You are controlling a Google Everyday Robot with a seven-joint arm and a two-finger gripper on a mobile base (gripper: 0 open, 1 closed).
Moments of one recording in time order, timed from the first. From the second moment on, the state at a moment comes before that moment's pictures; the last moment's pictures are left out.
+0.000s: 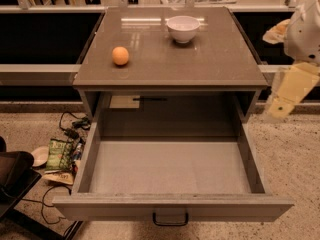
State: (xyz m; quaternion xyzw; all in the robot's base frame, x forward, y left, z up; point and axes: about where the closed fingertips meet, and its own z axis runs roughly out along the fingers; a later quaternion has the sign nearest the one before) arm 0.460 -0.206 0.972 -0.61 0.77 -0.01 0.20
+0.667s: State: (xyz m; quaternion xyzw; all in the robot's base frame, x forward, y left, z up) arm 0.590 -0.146 0.963 -0.57 0.70 0.12 0.42
